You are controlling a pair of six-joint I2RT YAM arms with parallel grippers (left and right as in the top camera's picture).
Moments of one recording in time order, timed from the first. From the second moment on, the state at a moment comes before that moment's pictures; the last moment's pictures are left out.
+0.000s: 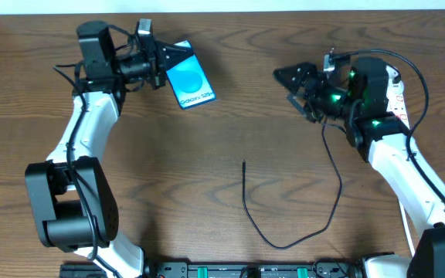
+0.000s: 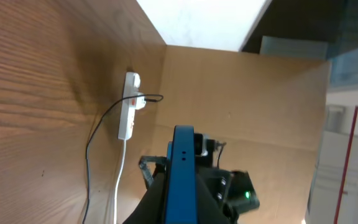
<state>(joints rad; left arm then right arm) 0.09 1.82 1.29 0.07 1.27 -1.19 0.18 1.50 0.99 -0.04 -0.70 1.05</state>
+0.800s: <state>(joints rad) 0.13 1.82 1.29 0.07 1.31 -1.14 0.61 1.74 1.13 -0.68 -0.26 0.76</state>
